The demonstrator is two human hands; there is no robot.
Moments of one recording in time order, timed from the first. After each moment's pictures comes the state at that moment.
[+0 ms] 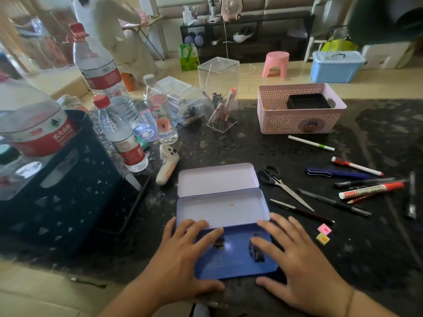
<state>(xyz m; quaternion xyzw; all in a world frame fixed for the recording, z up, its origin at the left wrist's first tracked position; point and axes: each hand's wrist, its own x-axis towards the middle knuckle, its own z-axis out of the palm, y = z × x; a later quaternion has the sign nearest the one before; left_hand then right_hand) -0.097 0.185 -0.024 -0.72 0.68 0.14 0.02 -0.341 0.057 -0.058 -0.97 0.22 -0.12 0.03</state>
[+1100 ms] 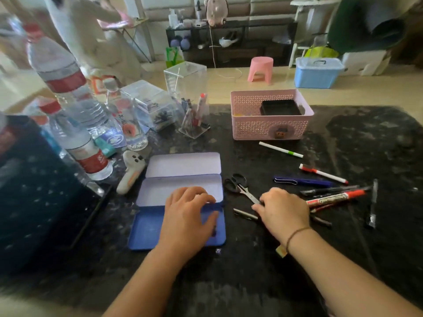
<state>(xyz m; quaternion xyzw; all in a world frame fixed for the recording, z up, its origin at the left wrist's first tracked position) -0.153 0.066 -0.031 -0.76 0.59 -0.01 -0.28 -0.323 -0.058 -0.024 -0.84 0.53 0.00 0.06</state>
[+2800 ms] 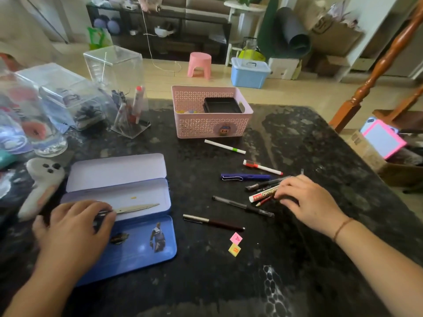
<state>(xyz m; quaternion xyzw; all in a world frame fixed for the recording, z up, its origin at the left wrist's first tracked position) -0.066 0.071 -0.053 -0.87 0.48 0.04 -0.15 -0.490 -0.110 -0.020 -0.90 0.43 -0.11 0.01</state>
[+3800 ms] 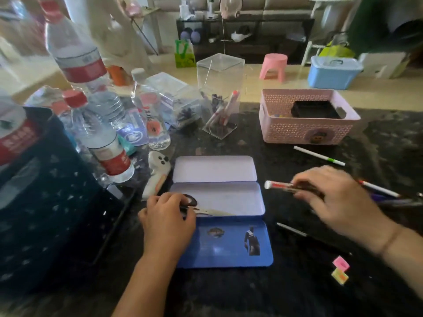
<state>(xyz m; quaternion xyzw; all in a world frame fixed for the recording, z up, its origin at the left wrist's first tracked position) -0.056 0.085 -0.039 -0.88 0.40 0.01 -0.24 -0.312 -0.073 0.020 -0.92 0.33 -0.19 0.07</state>
